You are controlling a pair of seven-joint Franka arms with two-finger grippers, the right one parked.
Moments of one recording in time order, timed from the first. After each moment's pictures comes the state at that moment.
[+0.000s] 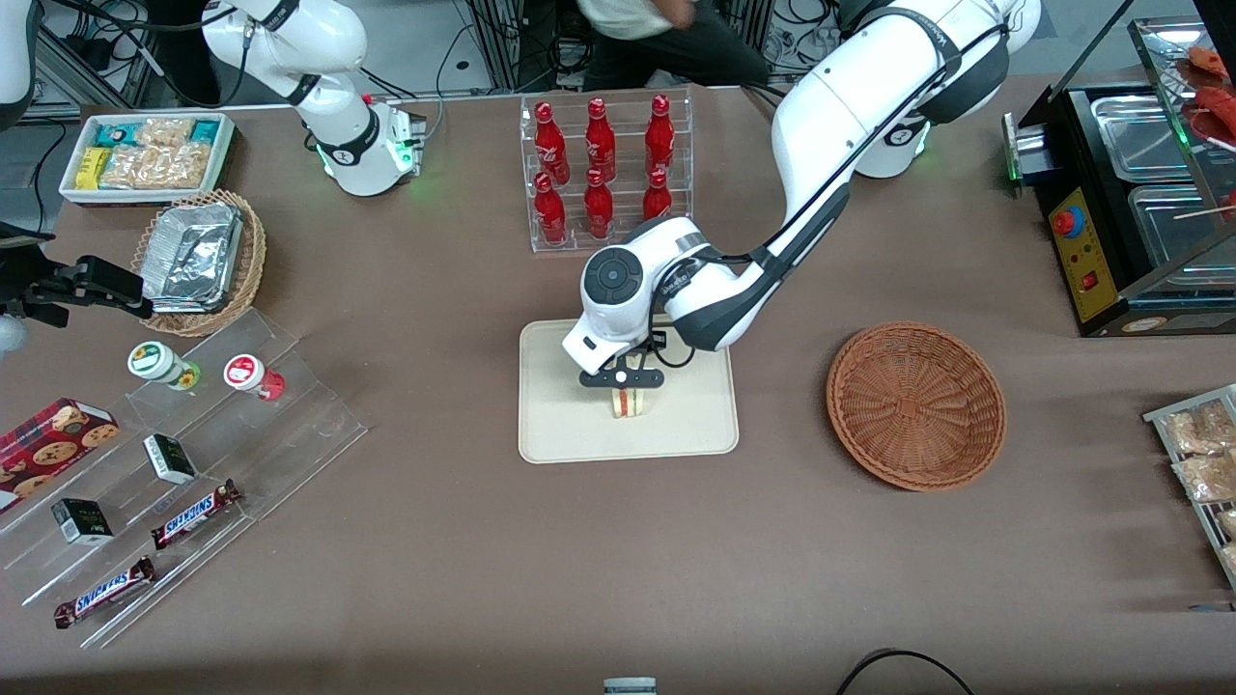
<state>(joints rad) -0.43 0.81 -0.52 -1.45 0.34 2.07 -0.97</state>
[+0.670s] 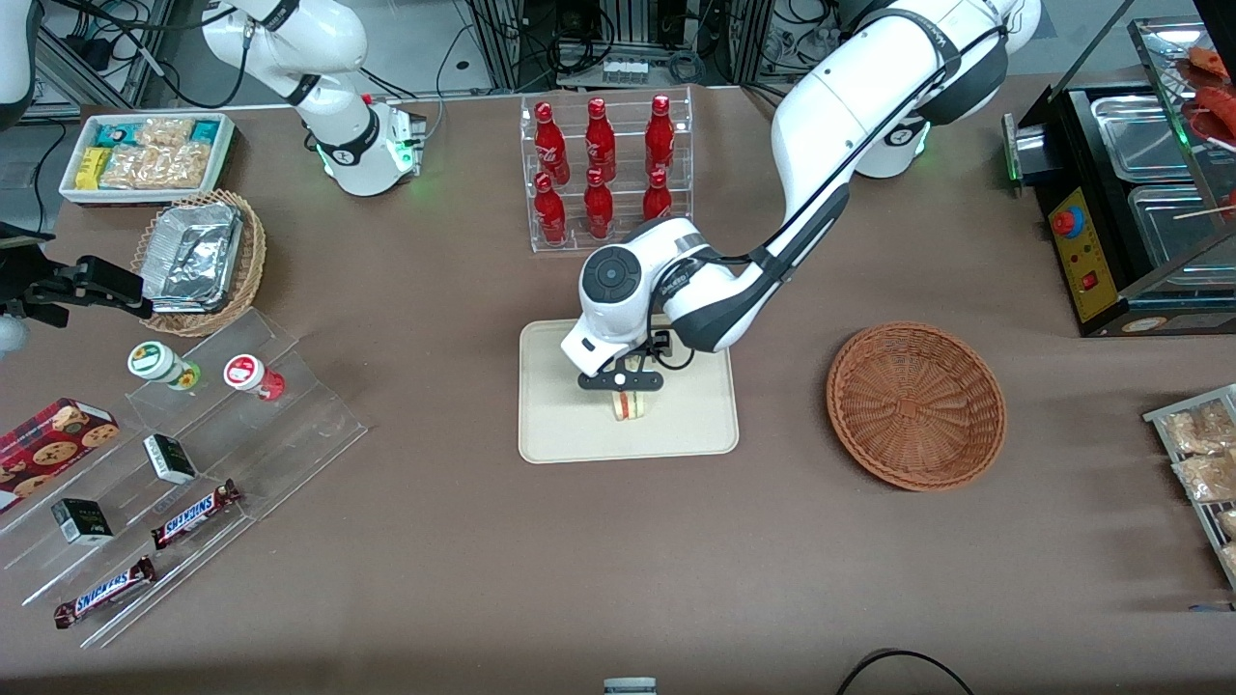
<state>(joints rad) -0.43 0.81 -0.52 -1.42 0.36 2.07 -0.98</state>
